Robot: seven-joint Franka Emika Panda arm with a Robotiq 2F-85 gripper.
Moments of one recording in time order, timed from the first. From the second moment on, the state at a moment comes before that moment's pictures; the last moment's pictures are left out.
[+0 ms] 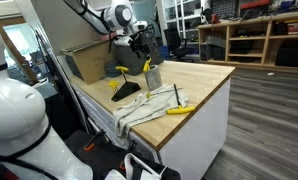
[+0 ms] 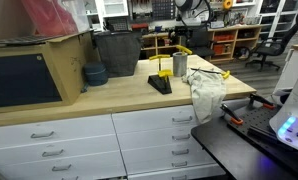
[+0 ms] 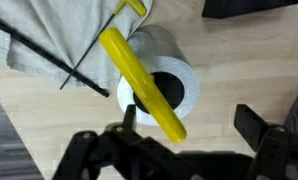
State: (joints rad) arm 0.07 0.21 -0.01 -2.04 -0.08 2.48 0.49
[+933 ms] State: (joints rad) arm 0.06 0.24 -0.01 -2.01 -0.11 2.39 0.19
